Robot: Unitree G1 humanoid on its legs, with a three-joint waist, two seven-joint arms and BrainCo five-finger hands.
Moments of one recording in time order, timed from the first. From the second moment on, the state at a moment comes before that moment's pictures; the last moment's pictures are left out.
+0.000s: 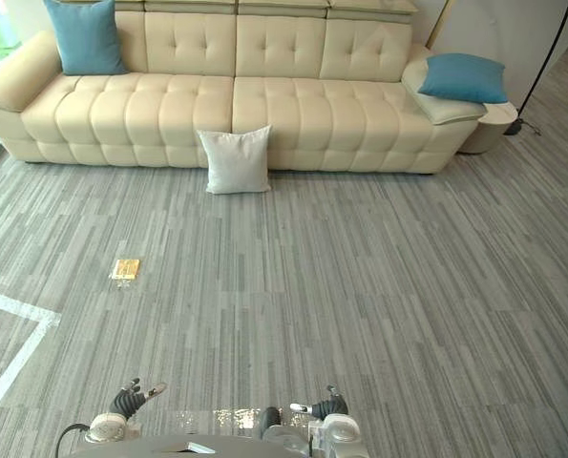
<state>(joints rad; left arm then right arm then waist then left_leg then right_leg) 0.05 0.09 0.00 1.03 0.02 -0.07 0.10 0.03 -0.09 -0.10 0.97 0.00 -0.04 -0.15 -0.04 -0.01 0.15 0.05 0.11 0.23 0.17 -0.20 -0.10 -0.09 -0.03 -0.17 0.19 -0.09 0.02</state>
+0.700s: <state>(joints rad) 0.02 0.08 0.19 0.94 -0.09 -0.08 0.12 -0.02 -0.04 -0.08 0.93 0.02 -0.05 -0.15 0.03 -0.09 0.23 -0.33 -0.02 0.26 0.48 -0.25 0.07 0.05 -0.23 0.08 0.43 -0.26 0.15</state>
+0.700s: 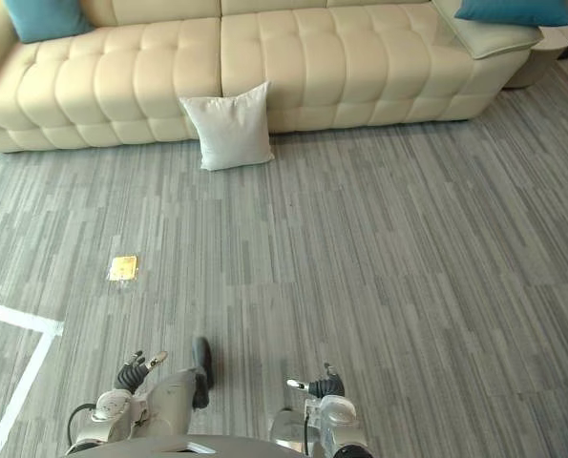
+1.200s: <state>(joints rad) -0.01 0.03 0.00 0.97 -0.06 -0.08 0.12 -0.05 -0.09 -0.01 0.83 -0.01 -0.06 -0.14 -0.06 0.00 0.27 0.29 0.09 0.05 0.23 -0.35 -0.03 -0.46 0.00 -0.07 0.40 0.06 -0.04</state>
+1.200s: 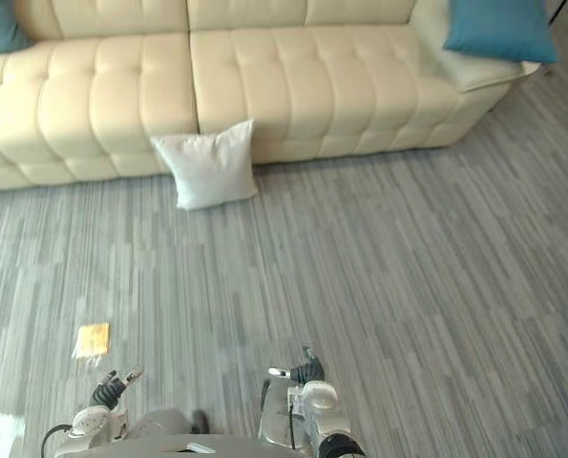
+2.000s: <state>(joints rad) 0.01 0.09 0.07 0.97 -0.06 -0.08 0.12 0.03 0.00 -0.08 0.92 0.00 -0.04 -0.14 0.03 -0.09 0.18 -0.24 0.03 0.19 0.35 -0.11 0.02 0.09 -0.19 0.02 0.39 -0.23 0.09</state>
